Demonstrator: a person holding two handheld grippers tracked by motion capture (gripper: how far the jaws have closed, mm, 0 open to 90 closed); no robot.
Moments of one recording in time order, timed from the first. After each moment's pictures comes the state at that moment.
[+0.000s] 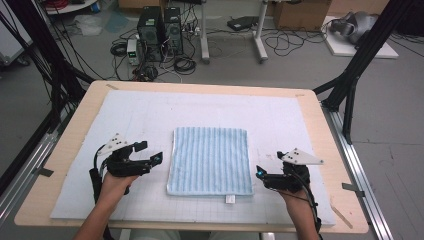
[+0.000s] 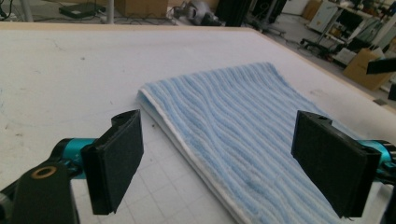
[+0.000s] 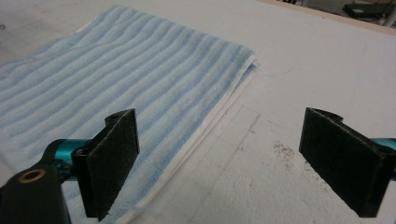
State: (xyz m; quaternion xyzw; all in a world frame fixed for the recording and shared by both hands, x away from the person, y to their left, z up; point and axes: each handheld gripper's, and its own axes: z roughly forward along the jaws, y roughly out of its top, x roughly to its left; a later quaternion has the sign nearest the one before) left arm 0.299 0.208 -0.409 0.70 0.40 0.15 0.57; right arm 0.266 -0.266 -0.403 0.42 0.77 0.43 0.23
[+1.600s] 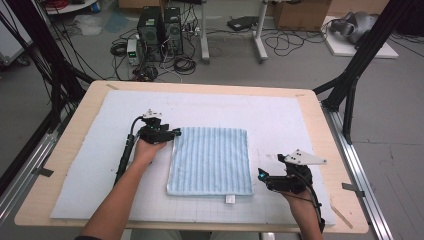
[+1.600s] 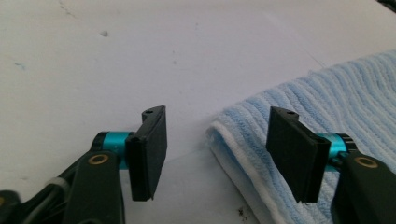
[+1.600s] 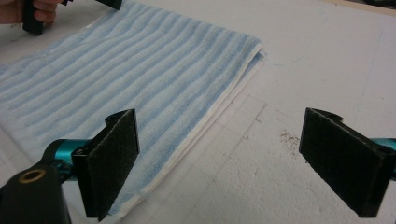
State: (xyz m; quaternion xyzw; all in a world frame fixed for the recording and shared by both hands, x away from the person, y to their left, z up) left arm 0.424 0.156 -0.452 0.74 0.48 0.15 0.45; right arm 0.266 -0.275 -0.406 0.42 0.77 0.44 0.20
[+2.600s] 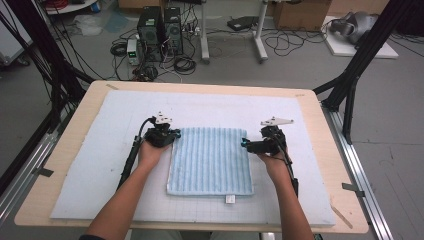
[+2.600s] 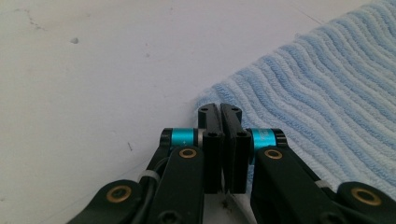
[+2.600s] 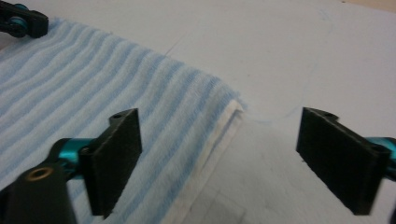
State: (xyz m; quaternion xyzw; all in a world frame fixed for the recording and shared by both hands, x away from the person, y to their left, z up) left arm 0.416 0.139 -0.452 0.79 0.42 0.19 0.41; right arm 0.385 -0.233 -0.416 0.45 0.78 0.40 0.18
